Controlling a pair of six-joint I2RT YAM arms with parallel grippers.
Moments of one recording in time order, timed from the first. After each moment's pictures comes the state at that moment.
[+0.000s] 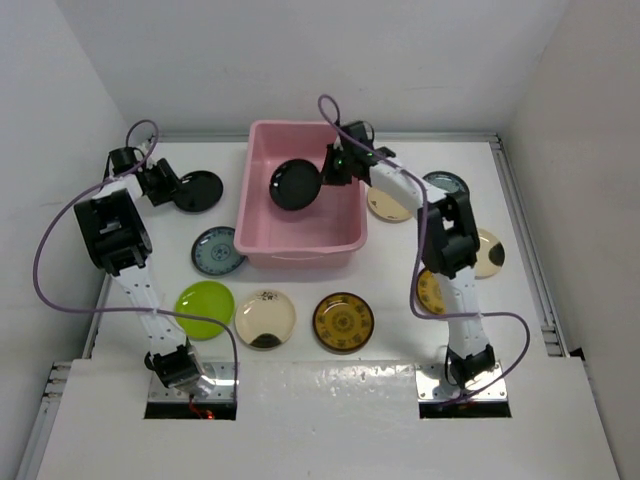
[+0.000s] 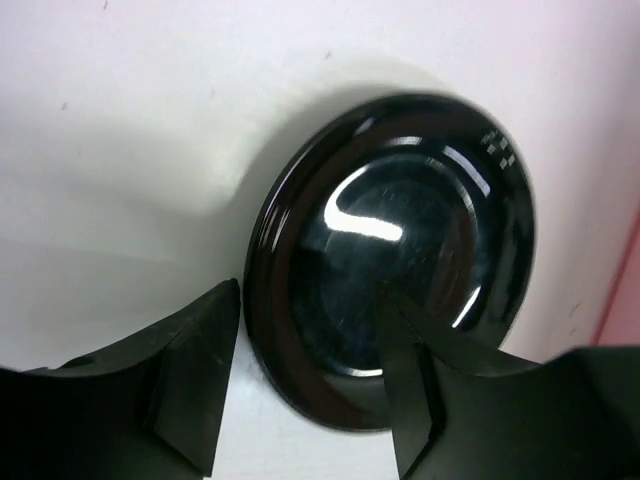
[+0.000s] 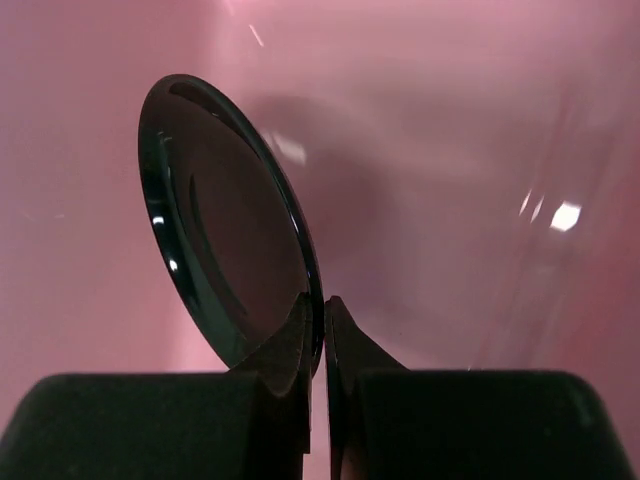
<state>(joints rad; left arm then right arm) 0.41 2.23 1.64 -0.27 0.41 -0.20 0.43 2.23 1.89 -0.35 -0.19 0.51</state>
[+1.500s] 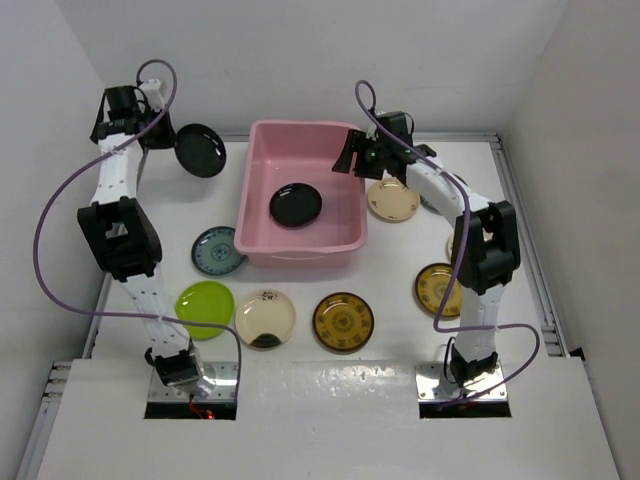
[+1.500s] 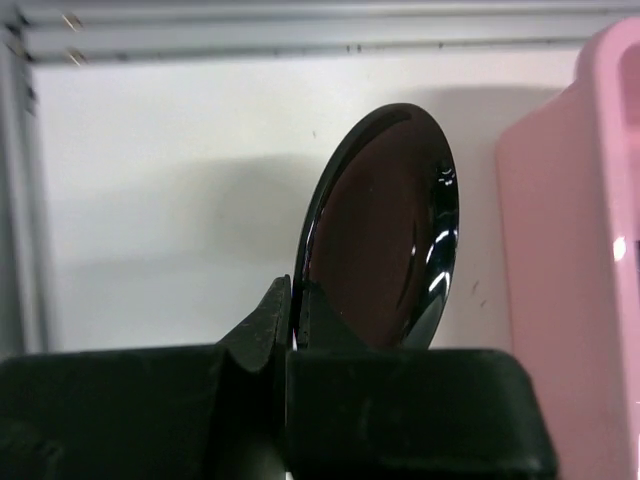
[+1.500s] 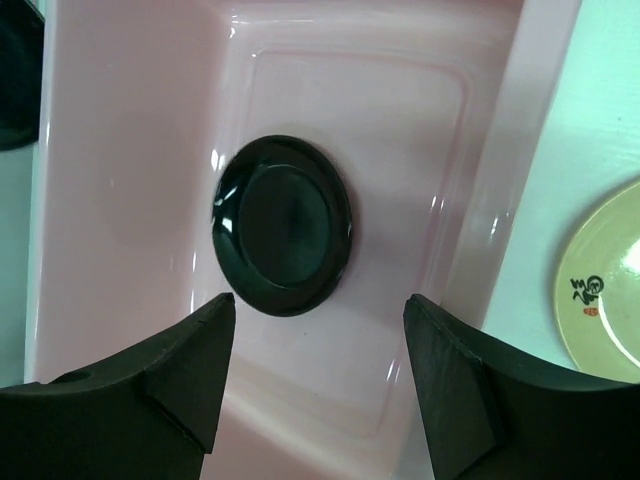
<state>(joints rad) 0.28 2.09 1.99 -0.56 0.37 0.09 0.33 2.00 1.65 -0.32 -0.25 0.47</state>
